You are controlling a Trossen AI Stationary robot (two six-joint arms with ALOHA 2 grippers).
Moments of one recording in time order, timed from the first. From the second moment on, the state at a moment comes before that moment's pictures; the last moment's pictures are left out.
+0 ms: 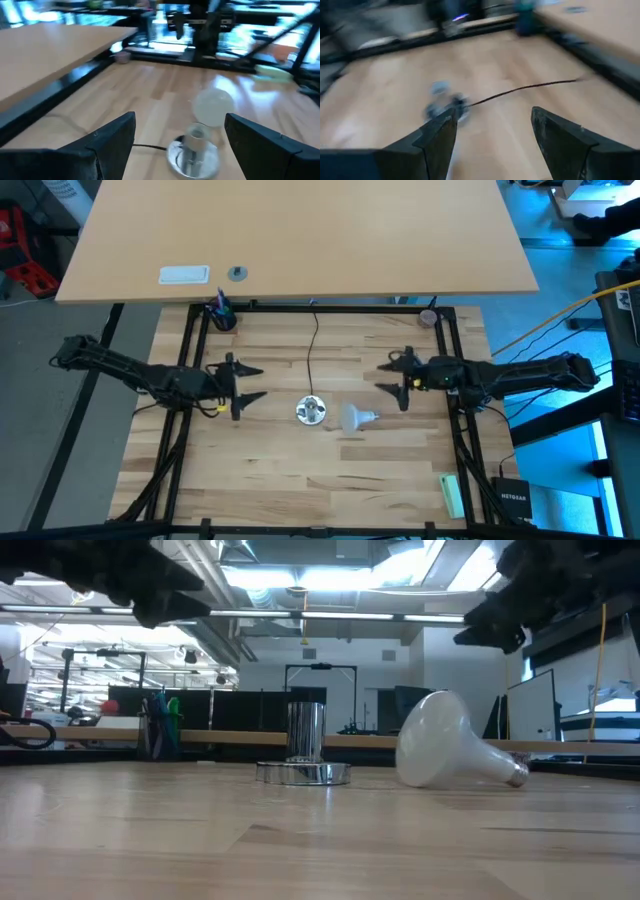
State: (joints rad) left arm -0.26 0.69 0.33 0.17 -0.50 -0.12; right arm 0.02 0.71 0.38 0.03 0.15 0.17
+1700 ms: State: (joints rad) left arm 0.02 0.01 0.01 0.03 -0.14 -0.07; right arm -0.03 0.03 0.01 0.02 0.00 0.21
